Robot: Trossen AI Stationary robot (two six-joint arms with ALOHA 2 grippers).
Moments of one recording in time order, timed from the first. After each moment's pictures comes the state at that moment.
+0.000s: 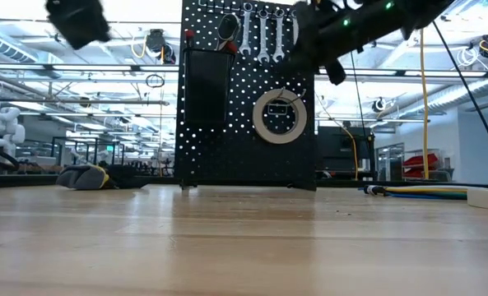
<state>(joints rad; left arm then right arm) -0.52 1.13 0.83 -0.43 -0.24 -0.57 -0.09 1.33 0.77 0.30 0.39 0.29</state>
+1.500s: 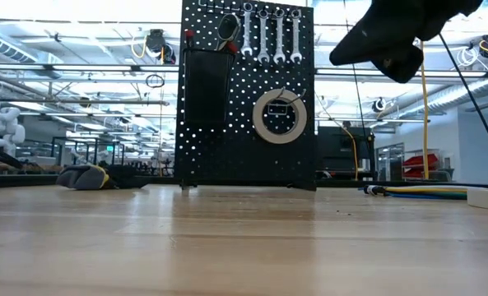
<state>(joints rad) -0.92 1.52 0.71 -0.56 -0.15 -0.95 0.51 1.37 0.77 -0.01 0.54 0.69</state>
